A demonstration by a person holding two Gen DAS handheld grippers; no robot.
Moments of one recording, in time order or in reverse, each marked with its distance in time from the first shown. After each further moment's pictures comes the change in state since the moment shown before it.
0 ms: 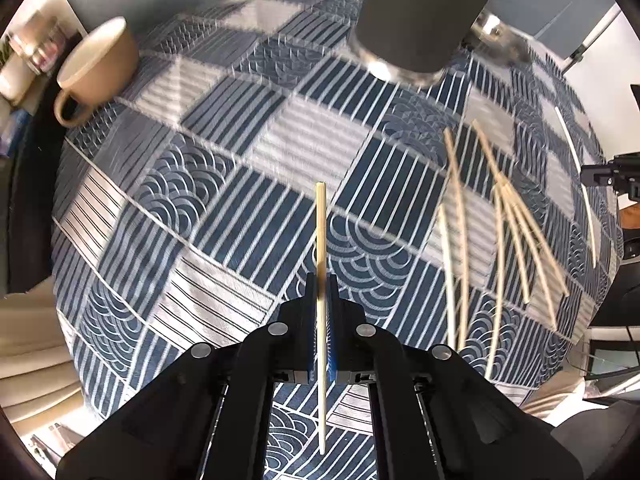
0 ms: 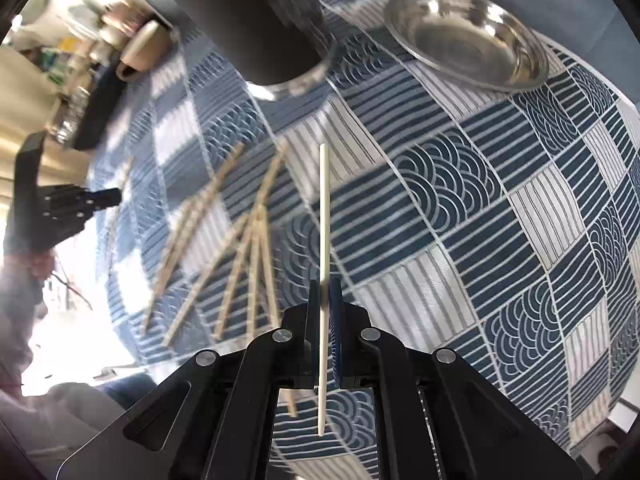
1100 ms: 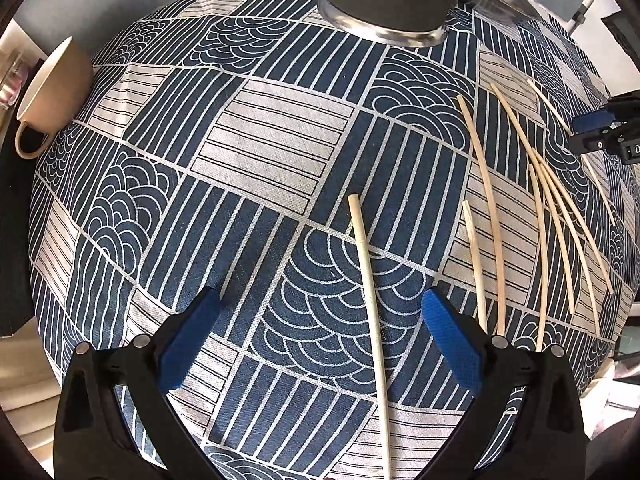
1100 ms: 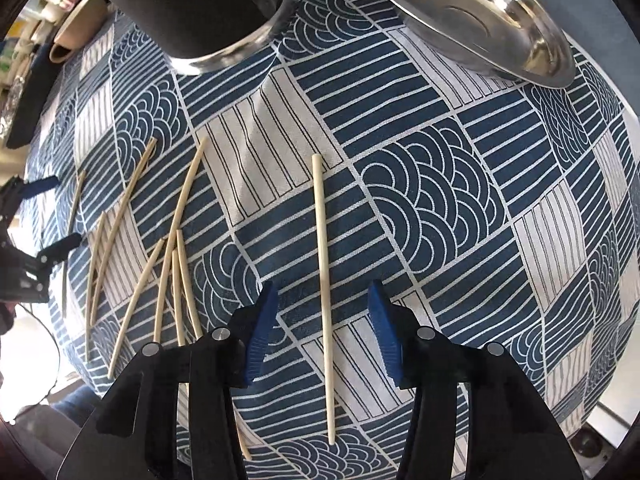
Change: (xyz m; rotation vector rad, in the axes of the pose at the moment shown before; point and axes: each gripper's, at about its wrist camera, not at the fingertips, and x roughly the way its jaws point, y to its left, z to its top) left arm 0.073 -0.033 0.017 0.098 0.041 0.071; right arm 0.075 -0.011 0.051 -0.015 0.177 -0.225
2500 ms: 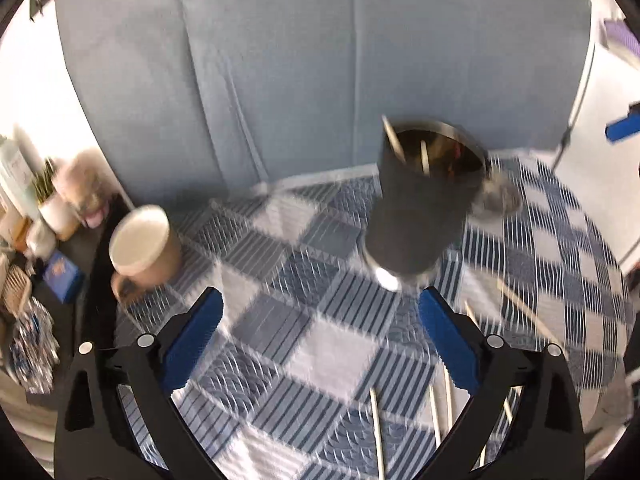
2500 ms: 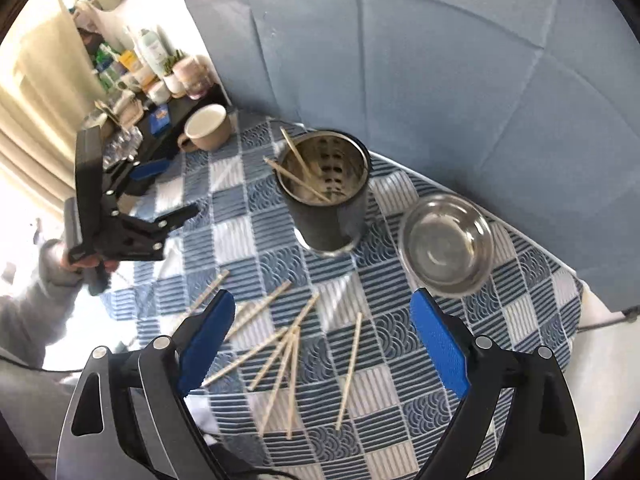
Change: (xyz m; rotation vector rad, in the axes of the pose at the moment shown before) left arm -0.137 0.027 0.045 -0.069 -0.494 0.048; right arm -0.239 0.044 0.004 -0.209 -0.394 0.025
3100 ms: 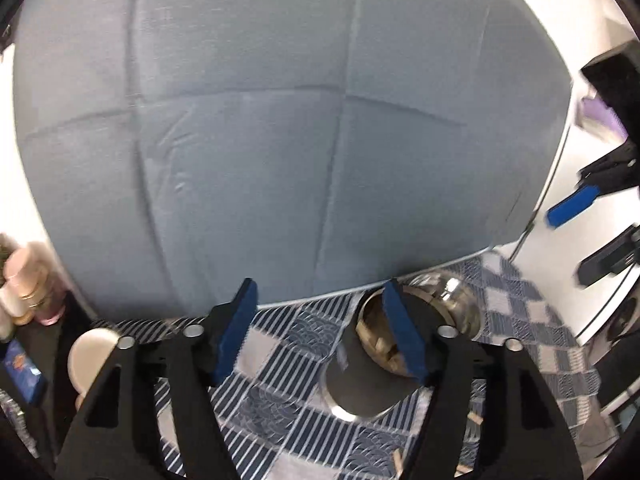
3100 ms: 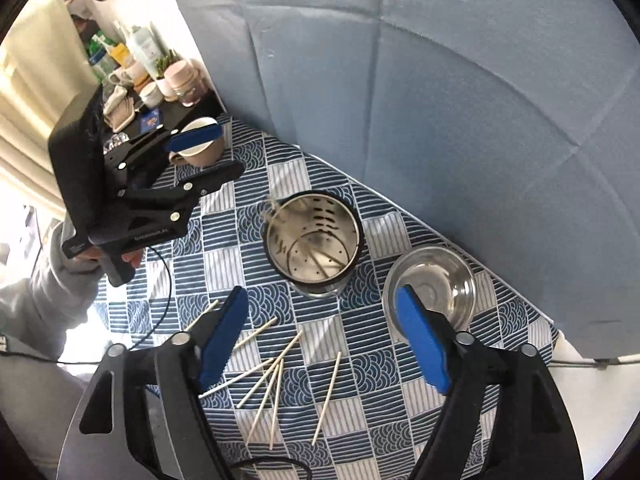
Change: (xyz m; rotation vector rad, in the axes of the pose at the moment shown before) left arm -0.009 0.024 0.105 -0.045 -0.277 -0.149; right arm -0.009 0.005 0.104 -0.065 0.053 0.007
